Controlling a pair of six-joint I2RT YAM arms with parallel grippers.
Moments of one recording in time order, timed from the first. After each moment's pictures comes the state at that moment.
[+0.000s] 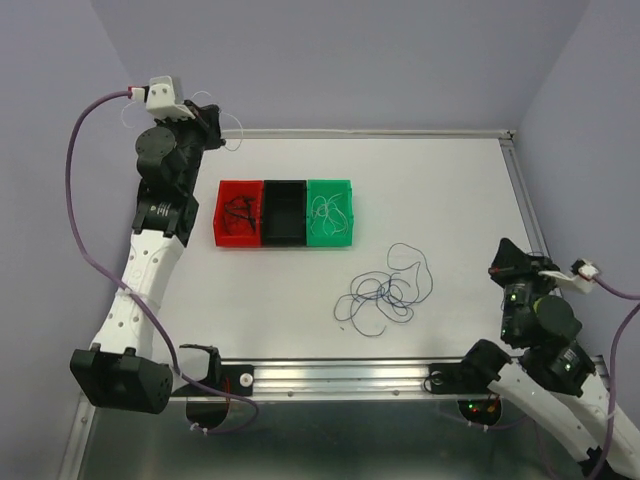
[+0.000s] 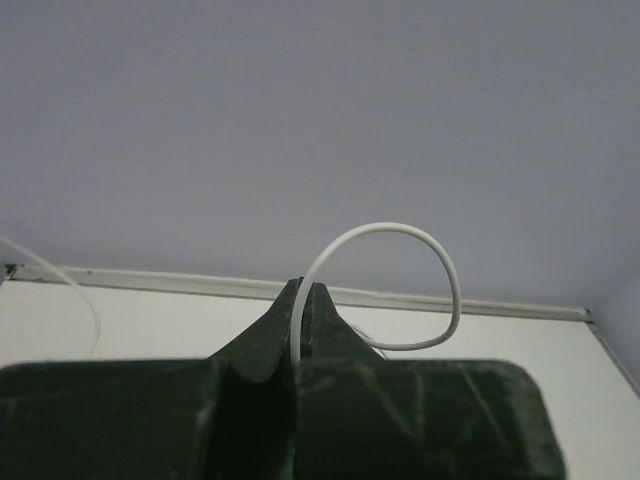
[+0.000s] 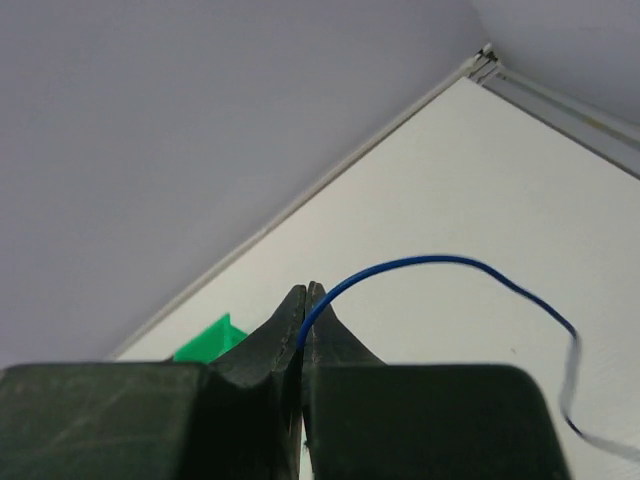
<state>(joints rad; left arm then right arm) -0.14 1.19 1.27 0.09 -0.06 -0.29 0.76 0.09 0.57 -0.27 1.08 0.57</state>
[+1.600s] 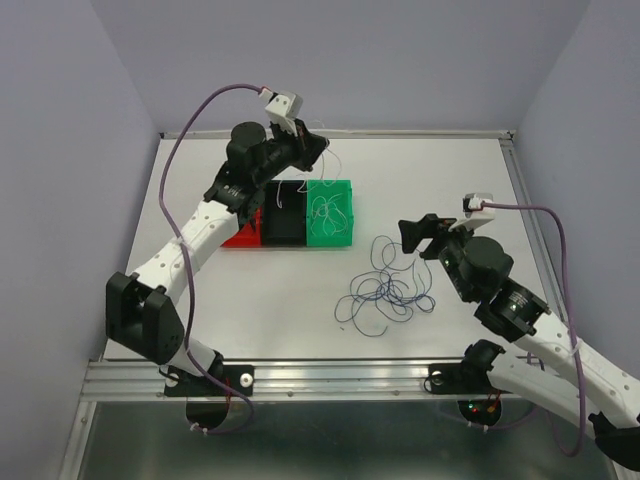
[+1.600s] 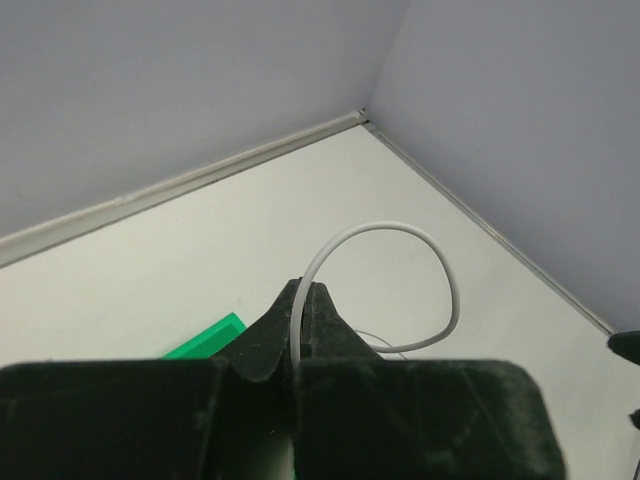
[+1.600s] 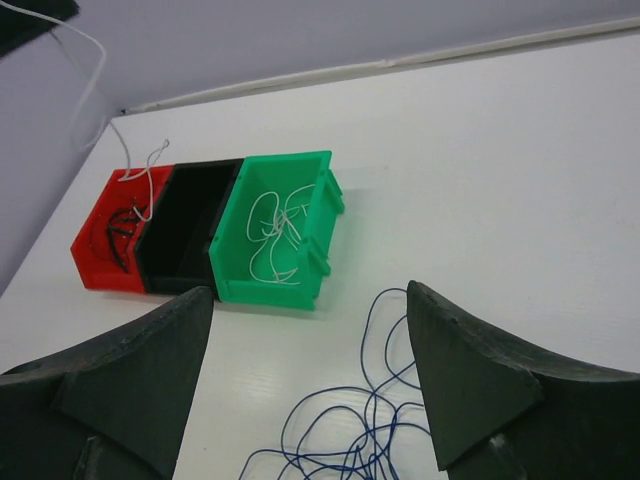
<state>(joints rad) -0.47 1.45 1.32 0.16 0.31 -0.27 0.76 0.70 0.72 -0.12 0.51 0.40</state>
